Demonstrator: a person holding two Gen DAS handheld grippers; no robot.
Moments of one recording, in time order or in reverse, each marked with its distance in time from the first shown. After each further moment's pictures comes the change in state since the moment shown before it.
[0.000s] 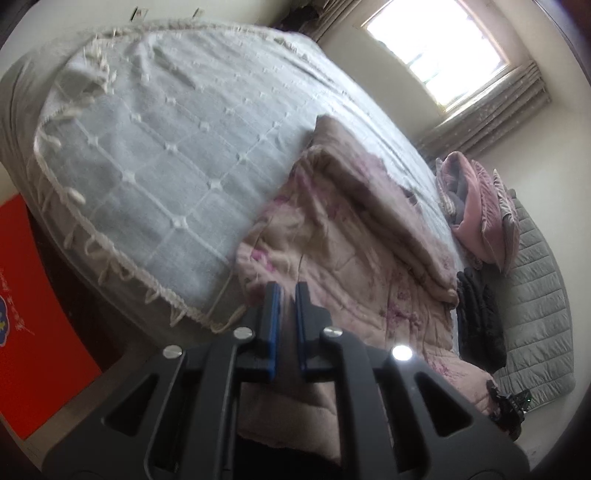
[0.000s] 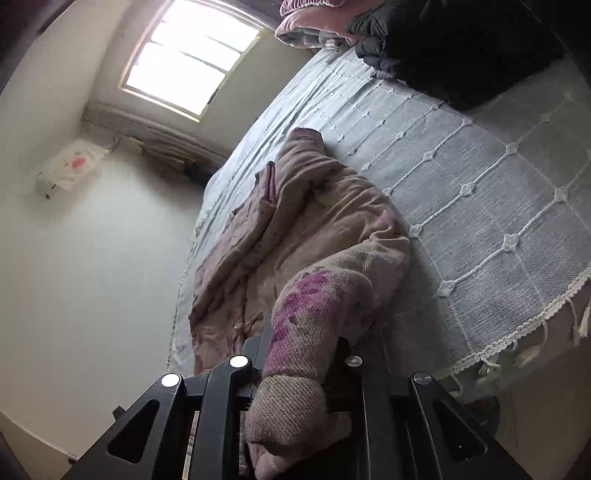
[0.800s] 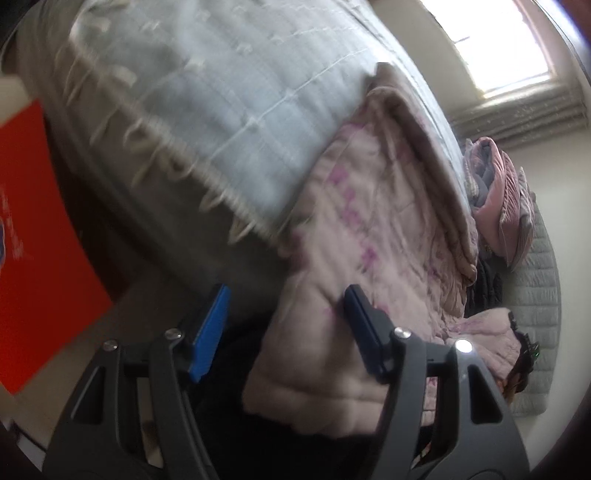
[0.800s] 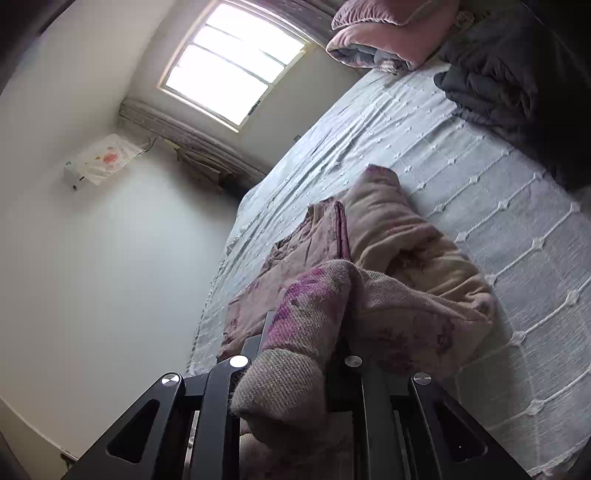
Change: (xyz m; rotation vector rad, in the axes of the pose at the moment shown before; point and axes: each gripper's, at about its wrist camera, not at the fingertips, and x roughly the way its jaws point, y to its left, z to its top) left arm 0.026 0.070 -0.048 -0.192 0.264 0.032; right arm 0.069 0.059 0.060 -0.106 -0.065 0.093
